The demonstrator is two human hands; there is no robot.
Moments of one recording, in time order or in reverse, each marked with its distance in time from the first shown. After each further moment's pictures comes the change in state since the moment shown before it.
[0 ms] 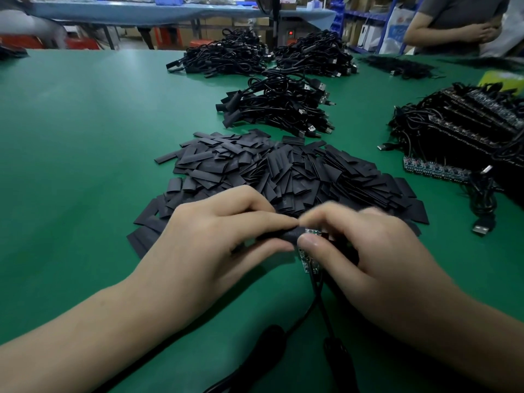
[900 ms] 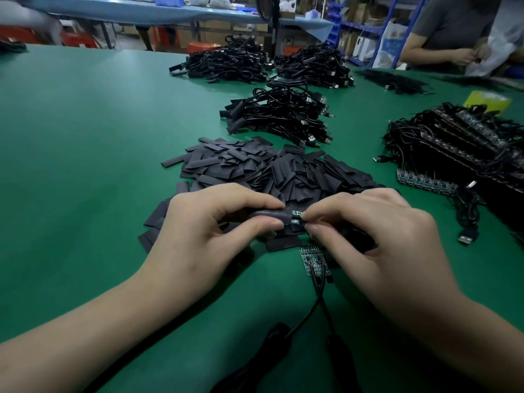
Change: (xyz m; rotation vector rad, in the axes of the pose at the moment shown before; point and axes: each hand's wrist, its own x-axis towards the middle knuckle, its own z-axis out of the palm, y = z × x) left_hand 0.001 -0.017 -0.002 -0.380 0.067 -0.272; right_hand 0.008 -0.006 -0.009 -0.087 0.270 -0.143
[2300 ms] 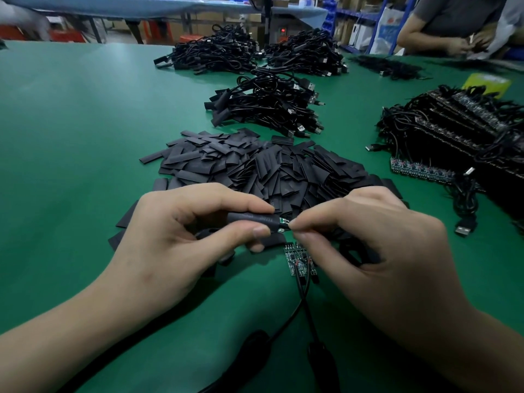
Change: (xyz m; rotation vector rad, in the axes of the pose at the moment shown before) left_hand -0.003 0.004 0.003 -0.247 -0.087 -0.034; right_hand -0.010 0.004 -0.001 0.069 0.099 -0.059
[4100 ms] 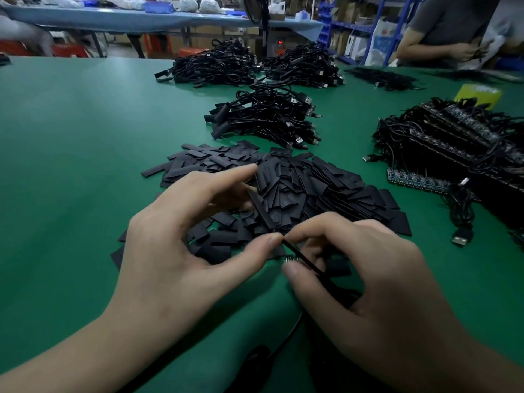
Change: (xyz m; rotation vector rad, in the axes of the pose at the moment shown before) left_hand 0.015 0.021 0.010 0.188 0.178 -0.028; right_hand -0.009 -0.010 0.016 0.131 -0.166 0.258
